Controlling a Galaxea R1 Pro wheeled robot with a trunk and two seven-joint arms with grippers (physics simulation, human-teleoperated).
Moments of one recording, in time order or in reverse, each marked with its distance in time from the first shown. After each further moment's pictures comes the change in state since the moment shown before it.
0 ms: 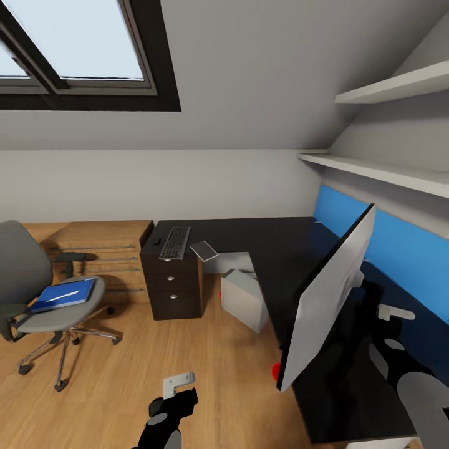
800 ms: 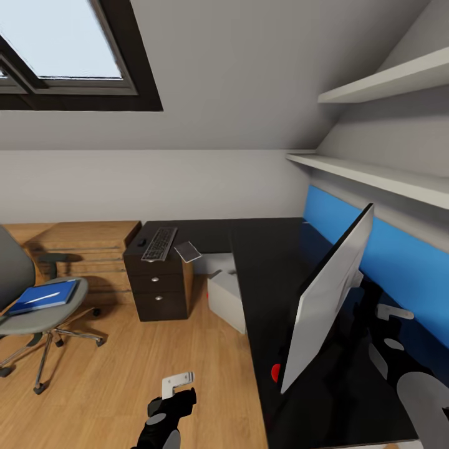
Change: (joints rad) left arm 0.000 0.003 0.007 0.000 0.000 0.000 0.000; right arm 0.000 0.001 0.001 0.000 0.002 0.000 0.007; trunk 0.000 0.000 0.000
